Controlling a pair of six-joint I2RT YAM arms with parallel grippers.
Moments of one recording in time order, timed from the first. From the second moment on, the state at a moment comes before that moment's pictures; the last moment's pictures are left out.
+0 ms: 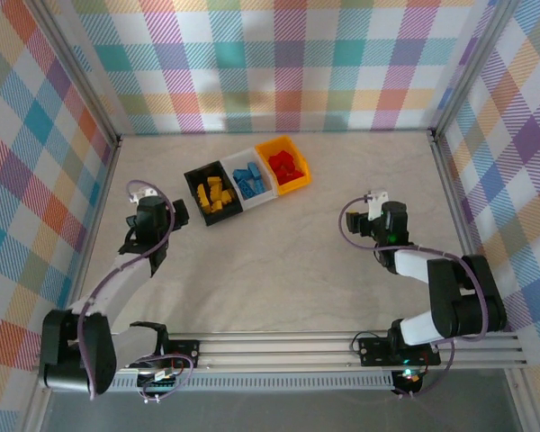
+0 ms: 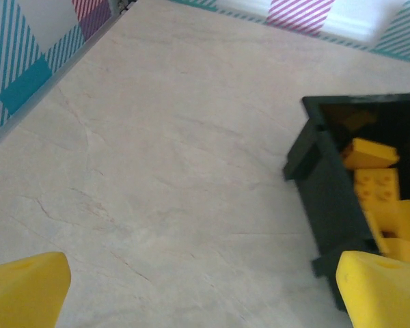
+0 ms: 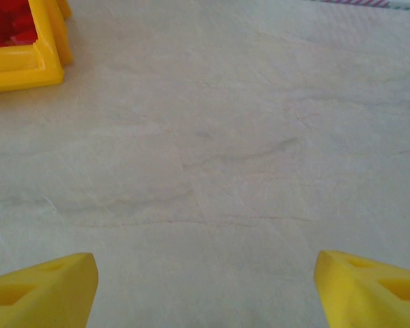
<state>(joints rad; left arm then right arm) -0.10 1.17 0.57 0.03 -0.35 -0.29 0.12 1.44 0.45 0.50 -0.05 -0.07</state>
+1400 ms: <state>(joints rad) -0.10 1.56 0.40 0.73 -0.24 -0.11 0.00 1.54 0.41 0.74 -0.11 0.02</state>
